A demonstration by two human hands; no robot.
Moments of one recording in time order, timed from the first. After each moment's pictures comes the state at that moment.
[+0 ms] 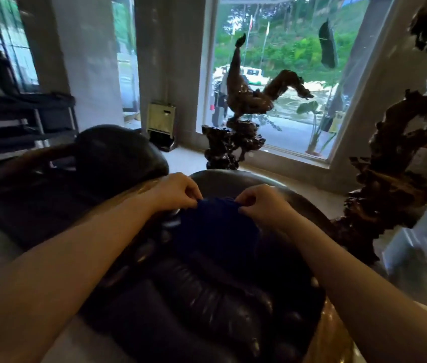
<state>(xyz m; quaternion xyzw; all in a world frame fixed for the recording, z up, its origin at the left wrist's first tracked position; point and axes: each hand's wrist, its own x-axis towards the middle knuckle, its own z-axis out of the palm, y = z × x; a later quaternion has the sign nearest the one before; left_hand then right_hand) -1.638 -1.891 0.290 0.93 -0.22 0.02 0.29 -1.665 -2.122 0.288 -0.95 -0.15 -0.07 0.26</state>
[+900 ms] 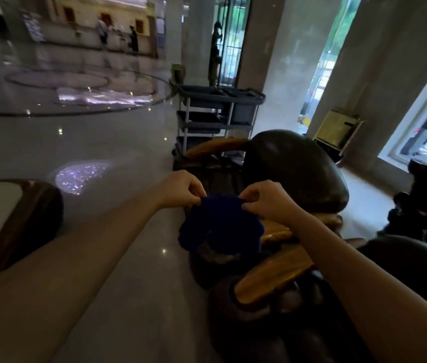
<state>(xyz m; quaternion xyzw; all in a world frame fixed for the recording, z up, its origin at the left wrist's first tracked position) -1.581 -1.409 0.242 0.93 0.11 0.08 0.34 -1.450 -1.599 0.250 -0.86 -0.46 0.08 0.23</state>
